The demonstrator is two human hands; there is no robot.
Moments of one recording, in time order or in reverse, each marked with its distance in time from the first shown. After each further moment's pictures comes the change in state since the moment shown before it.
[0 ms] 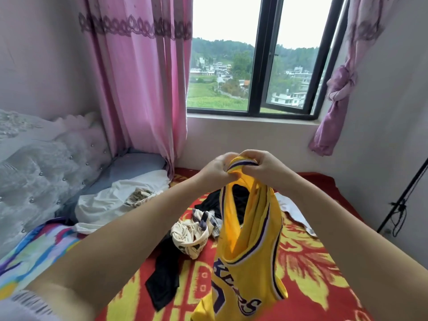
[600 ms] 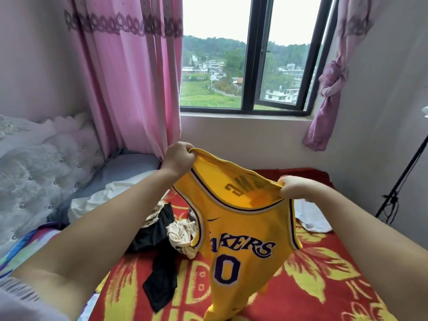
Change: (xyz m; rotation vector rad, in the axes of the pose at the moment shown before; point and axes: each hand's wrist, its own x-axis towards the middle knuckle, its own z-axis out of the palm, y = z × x) left_hand 0.018 -0.037 -0.051 0.317 0.435 -0.092; right_hand -0.008 0.090 -0.046 -0.587 -0.198 0.659
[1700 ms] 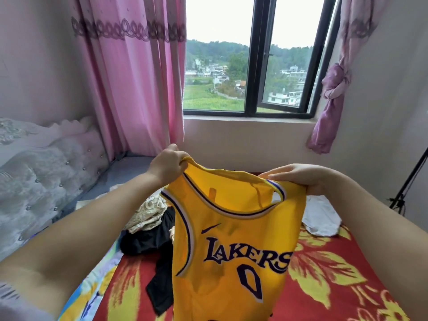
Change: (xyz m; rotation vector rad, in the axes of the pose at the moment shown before) left_hand 0.006 -0.046 -0.019 0.328 -0.106 0.203; right_hand -0.010 0.003 -0.034 0.703 -0.380 -0.310
